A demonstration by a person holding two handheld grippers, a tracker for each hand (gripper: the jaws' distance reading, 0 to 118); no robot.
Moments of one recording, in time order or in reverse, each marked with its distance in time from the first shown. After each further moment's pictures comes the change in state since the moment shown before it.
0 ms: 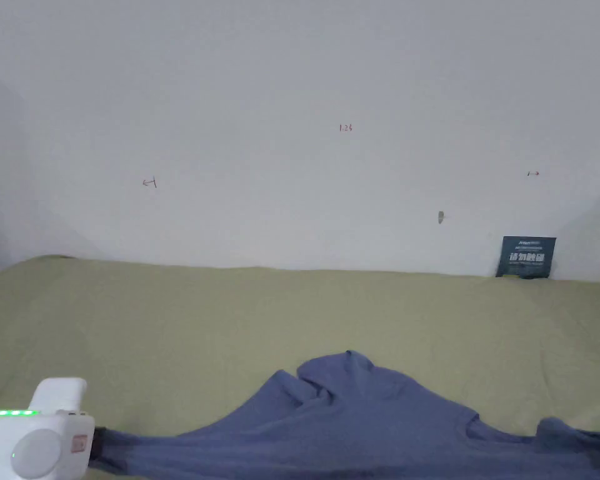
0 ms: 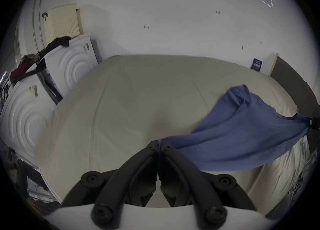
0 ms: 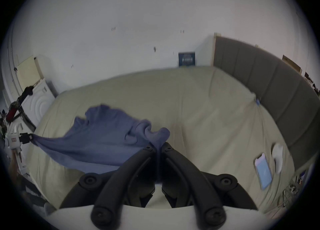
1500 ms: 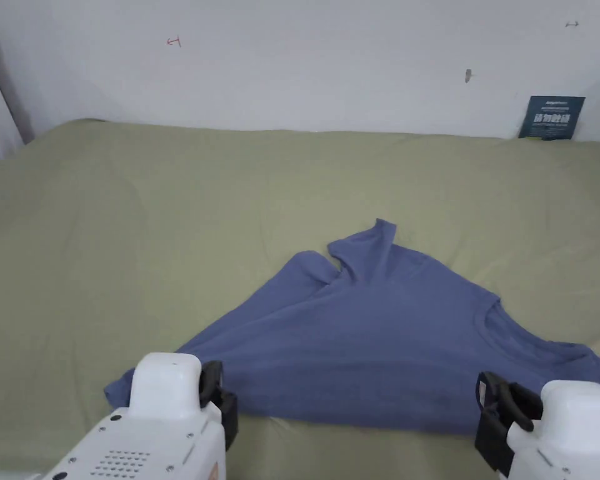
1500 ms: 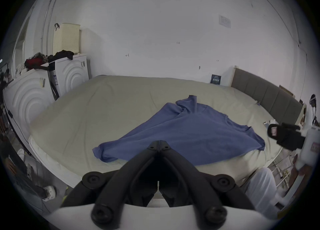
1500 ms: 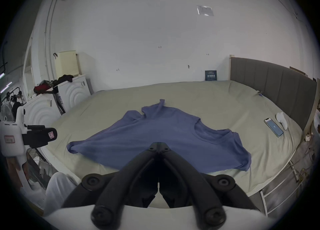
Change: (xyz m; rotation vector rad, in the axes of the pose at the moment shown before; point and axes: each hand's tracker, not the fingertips) left arm 0.099 -0.221 0.234 0.311 -0.193 0.029; right arm -0.197 -0.228 0.202 0.309 0.174 0.093
